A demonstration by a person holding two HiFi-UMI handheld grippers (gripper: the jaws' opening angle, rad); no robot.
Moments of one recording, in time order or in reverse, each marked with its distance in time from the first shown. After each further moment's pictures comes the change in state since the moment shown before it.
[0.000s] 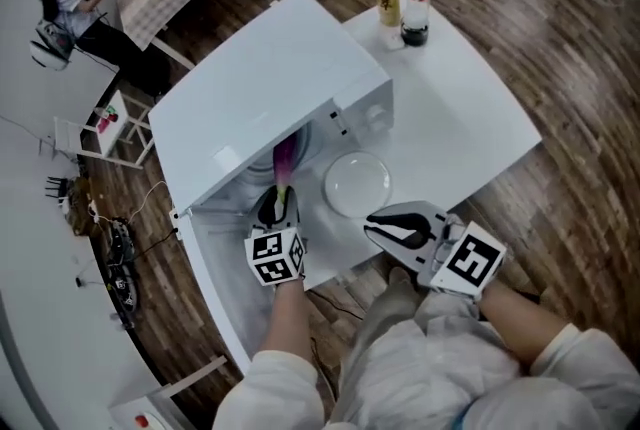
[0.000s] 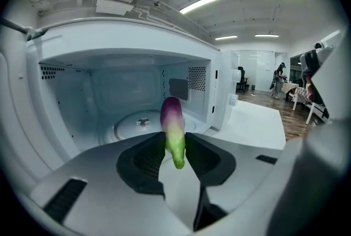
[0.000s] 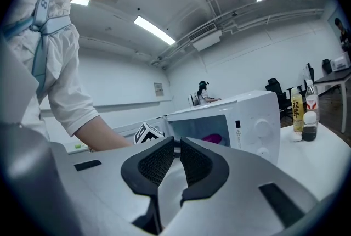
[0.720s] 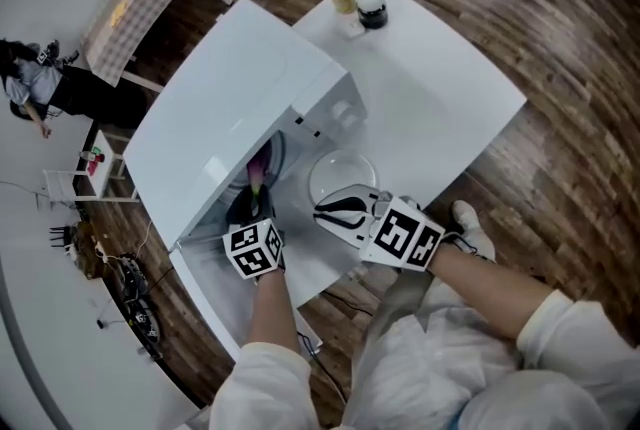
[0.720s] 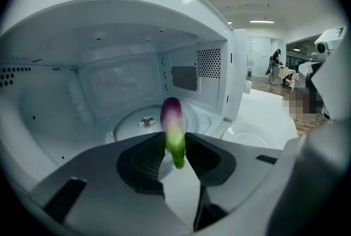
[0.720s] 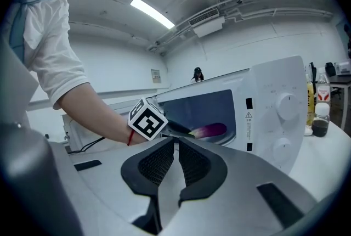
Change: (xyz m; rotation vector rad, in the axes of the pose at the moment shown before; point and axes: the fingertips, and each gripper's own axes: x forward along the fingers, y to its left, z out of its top) left arm 0.040 0.029 0.002 0.099 0.109 -0.009; right arm 0.078 -0.027 -0.048 -0.016 0.135 -0.033
